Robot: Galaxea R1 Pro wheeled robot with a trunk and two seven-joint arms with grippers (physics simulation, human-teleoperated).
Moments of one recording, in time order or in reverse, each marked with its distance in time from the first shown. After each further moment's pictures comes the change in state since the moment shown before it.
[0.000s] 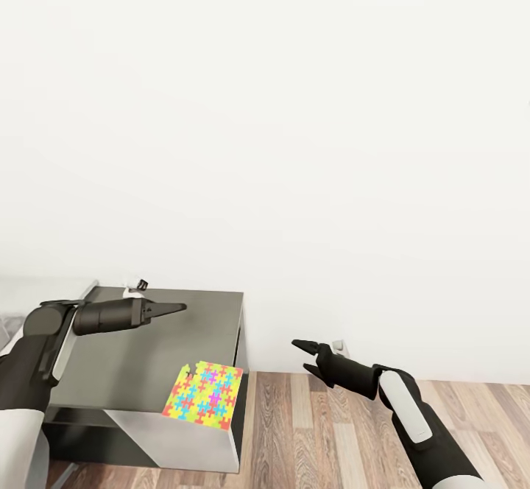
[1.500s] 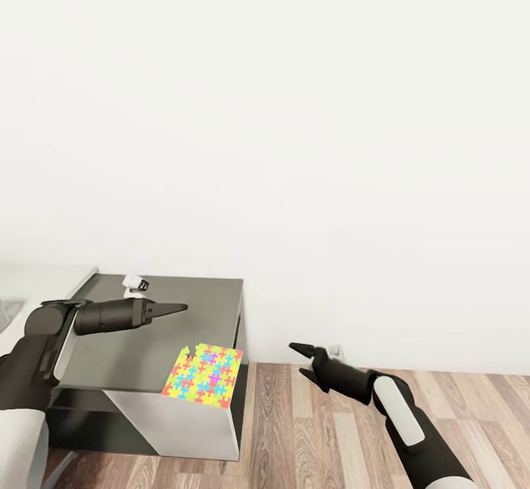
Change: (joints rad) left arm 0.000 -0.002 -0.005 -0.003 -0.001 0.000 0.000; right arm 0.000 0.031 -0.016 0.060 -0.004 -0.033 0.001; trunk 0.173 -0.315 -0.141
